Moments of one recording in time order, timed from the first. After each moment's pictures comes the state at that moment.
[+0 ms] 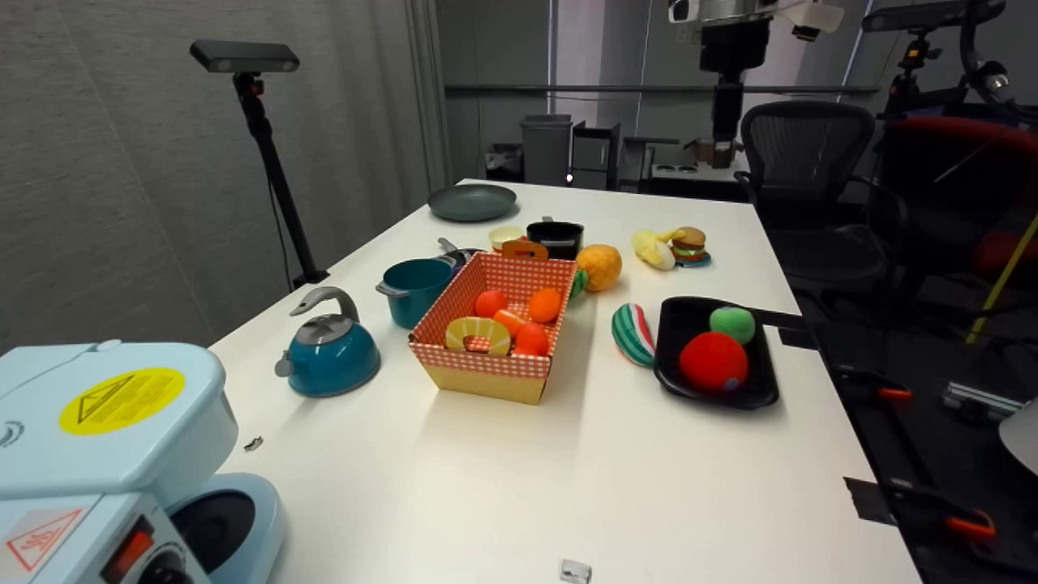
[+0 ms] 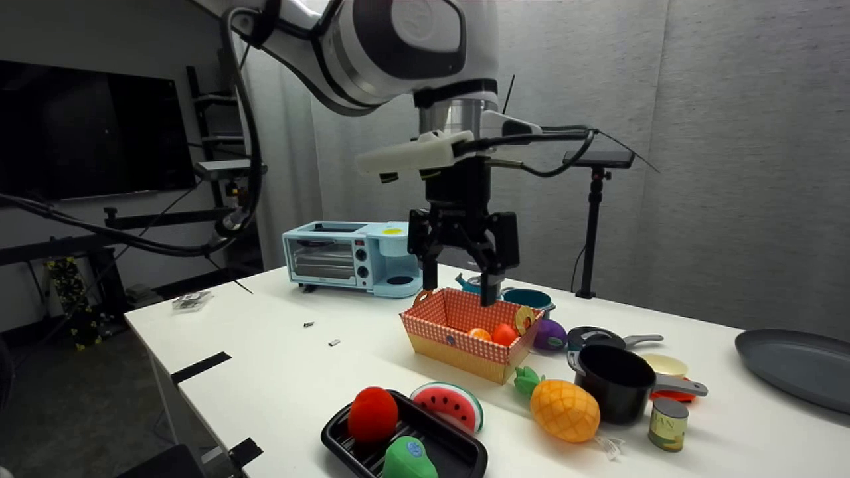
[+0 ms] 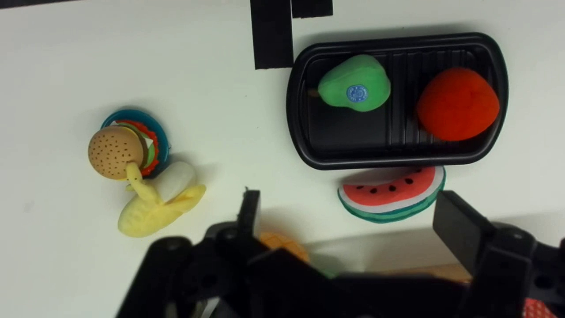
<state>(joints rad) -0.12 -0.20 -0.18 -2.24 -0.14 1.96 -0.16</state>
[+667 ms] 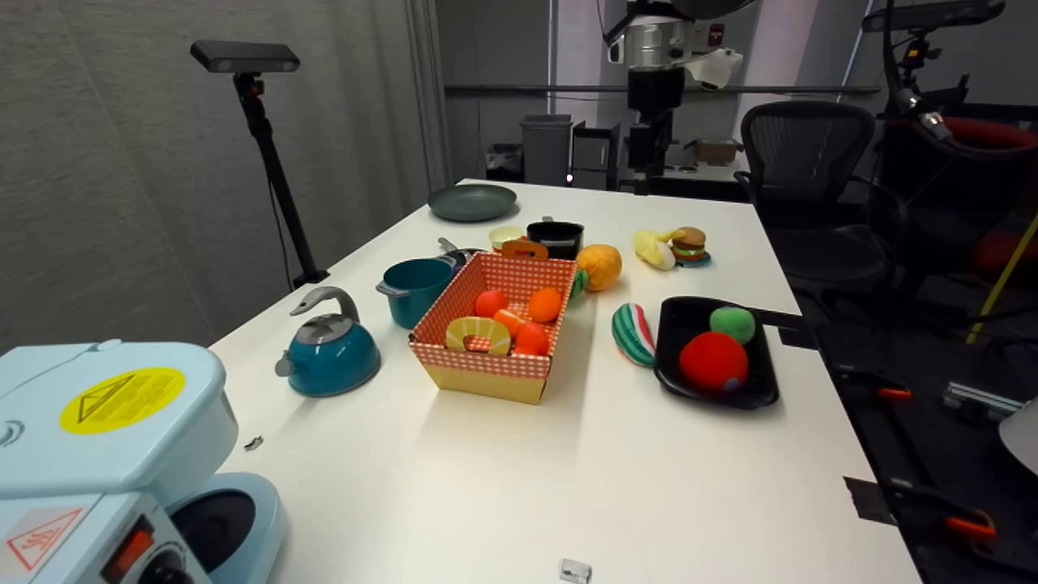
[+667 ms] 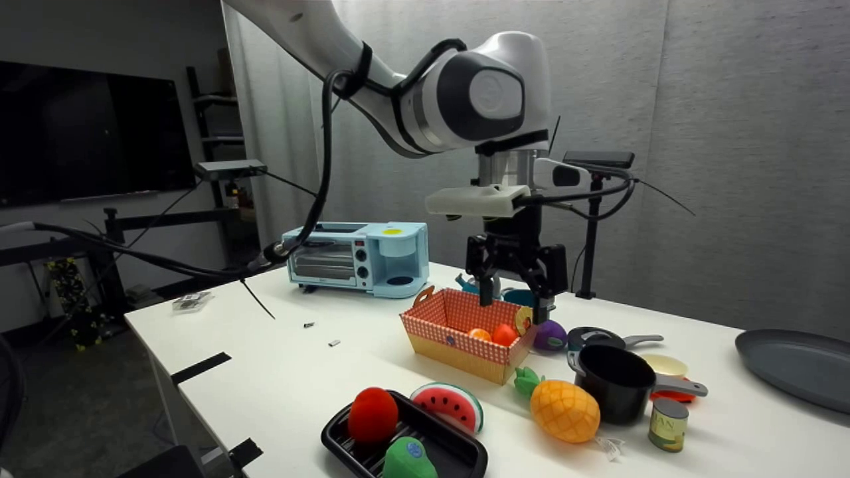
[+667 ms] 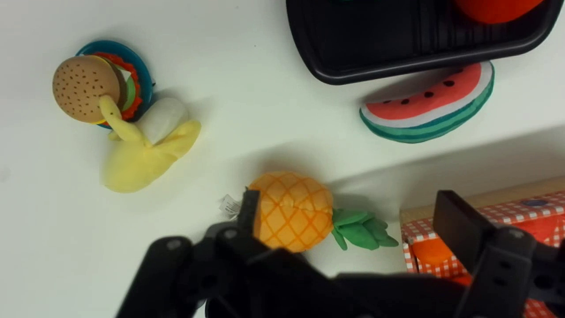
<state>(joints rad) -0.13 0.11 -0.18 -2.03 -0.07 2.09 -0.09</state>
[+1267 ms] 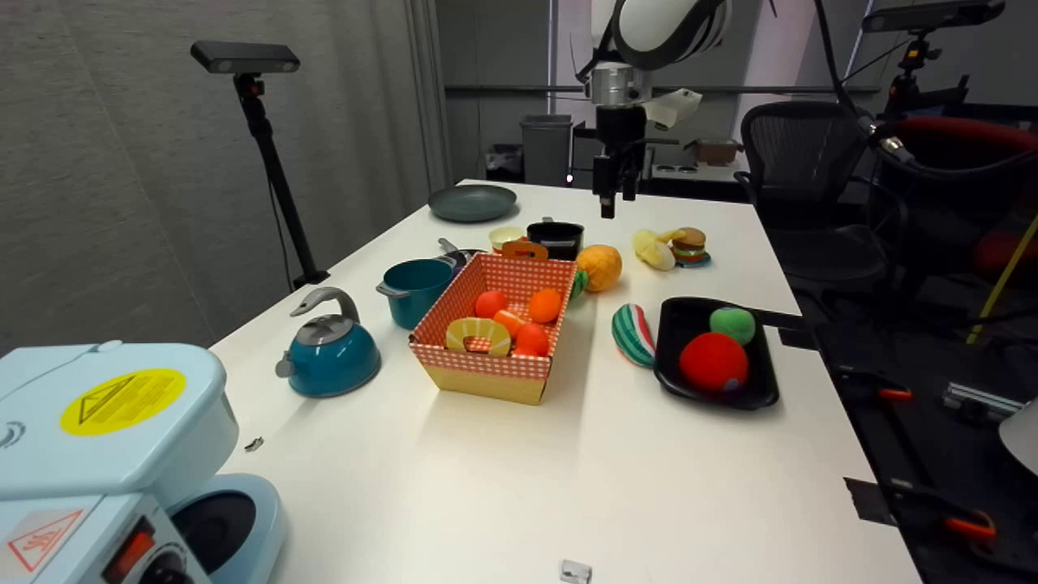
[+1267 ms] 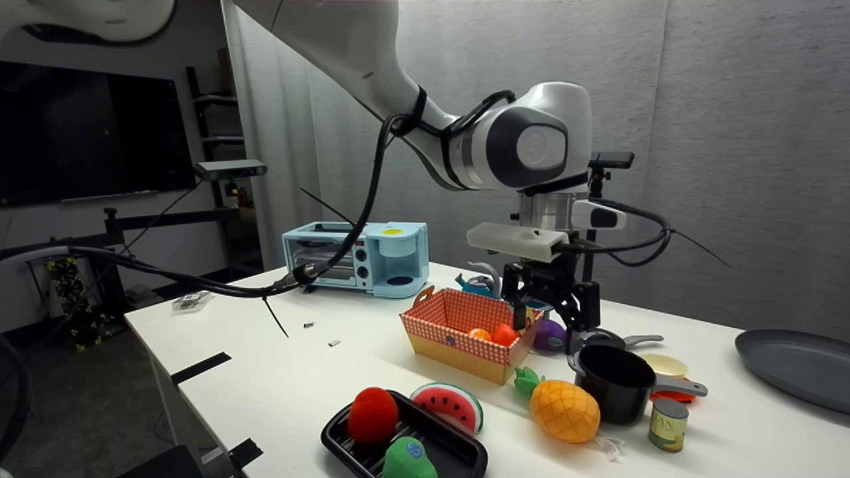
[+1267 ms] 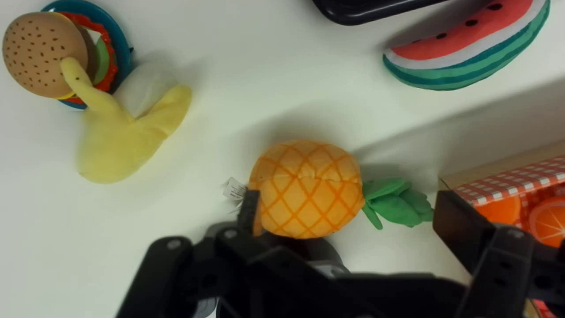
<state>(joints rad) -0.17 0.32 -0.18 -1.87 0.00 2.14 -0.08</state>
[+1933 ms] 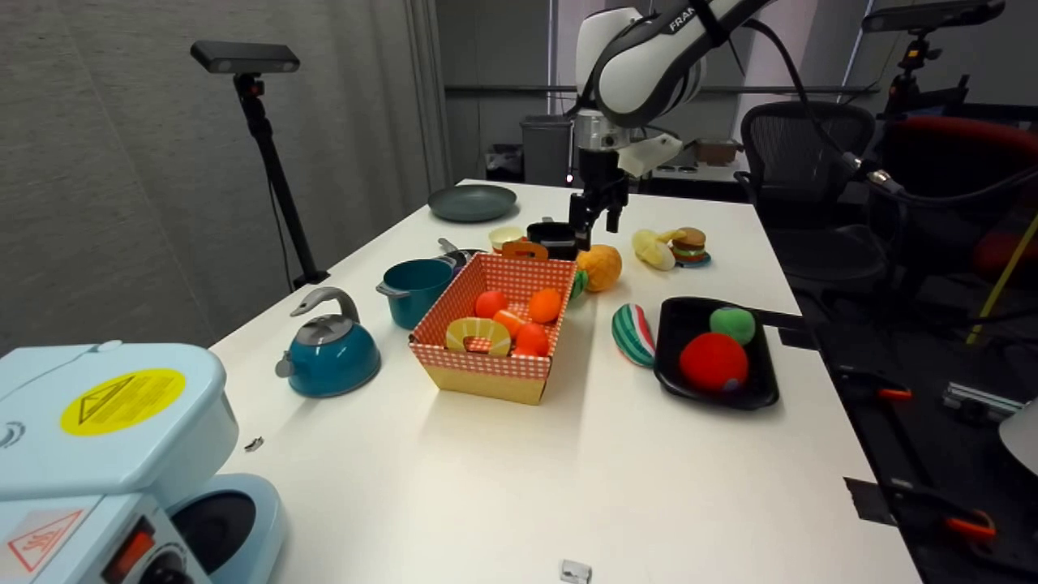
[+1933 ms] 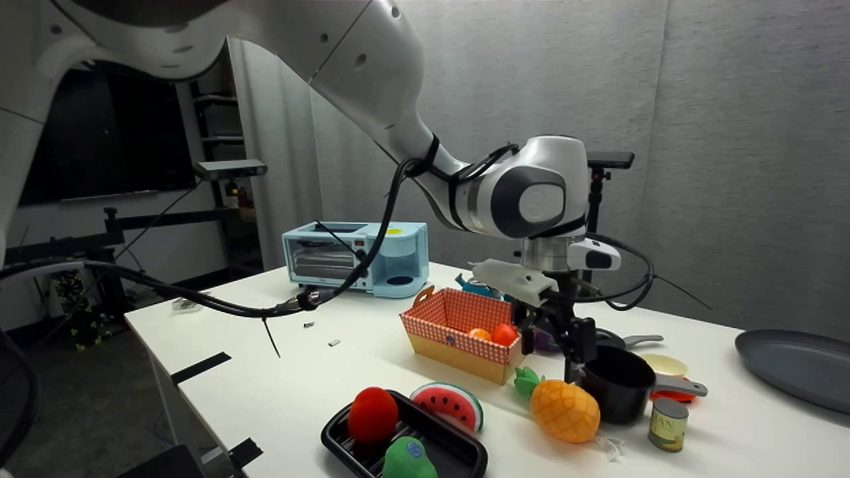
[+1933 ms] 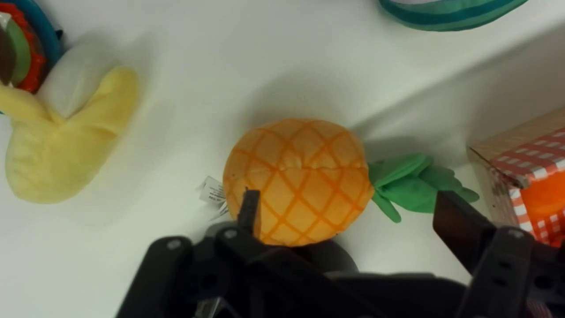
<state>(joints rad) -0.17 0.45 -0.16 -1.85 0.02 2.29 0.06</state>
